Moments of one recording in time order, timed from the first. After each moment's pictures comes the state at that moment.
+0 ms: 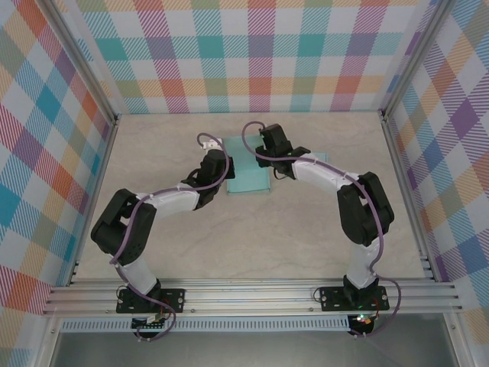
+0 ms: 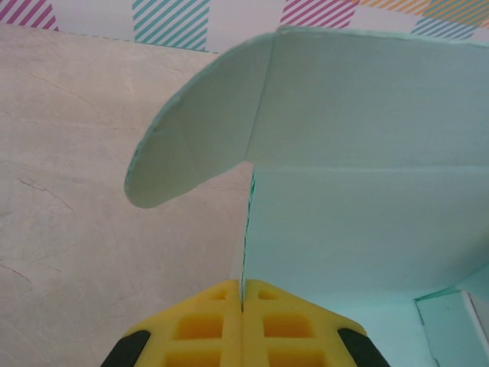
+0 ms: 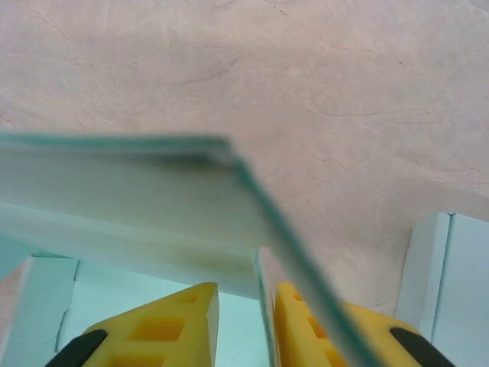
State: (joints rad) left arm -0.58 1.72 0.97 0.27 -0.38 -0.42; right arm 0.58 1.90 1.41 -0.27 0.16 0.29
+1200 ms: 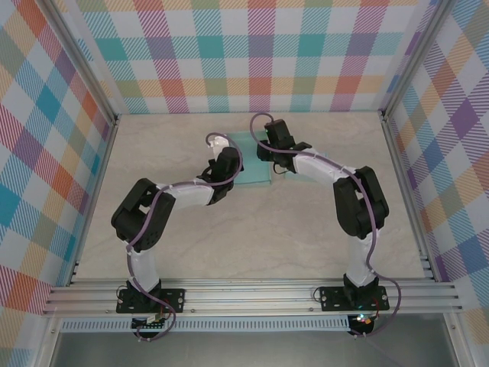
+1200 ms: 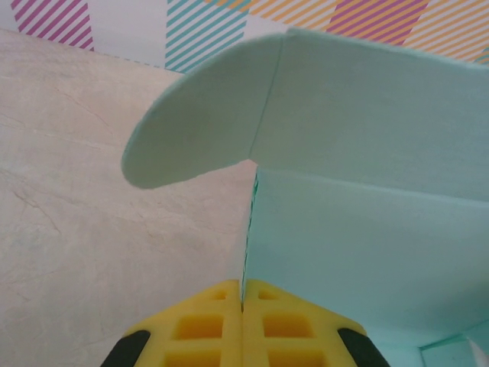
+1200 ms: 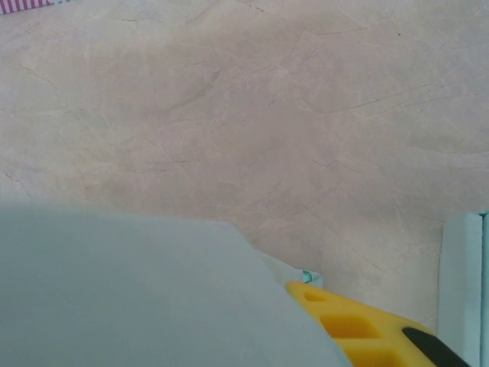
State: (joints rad) left arm -0.62 1.89 1.11 0.33 -0.56 -0.52; right arm 0.53 1.98 1.48 -0.25 0.09 0.46
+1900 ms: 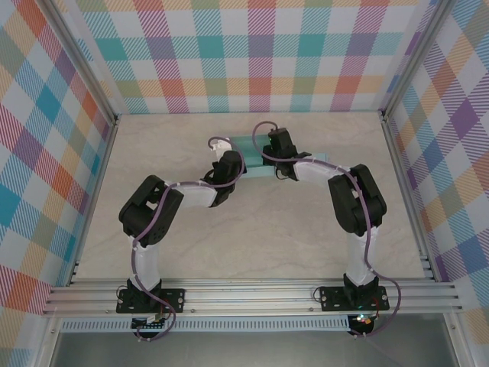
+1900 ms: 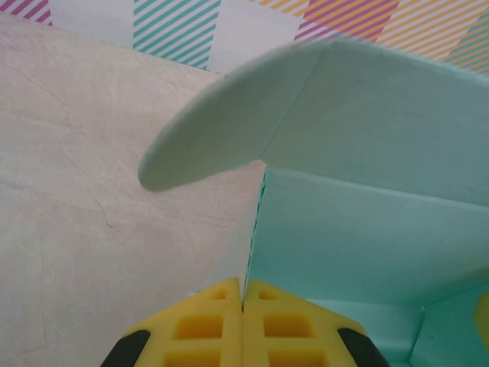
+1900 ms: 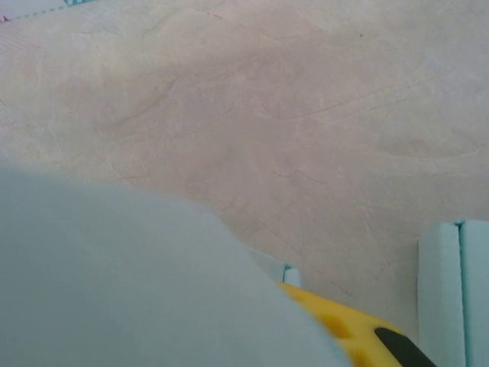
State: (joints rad) left arm -0.63 1.96 1.08 0.47 -0.51 -0.54; right arm 0.51 2.01 1.33 -0.02 0.14 0.46
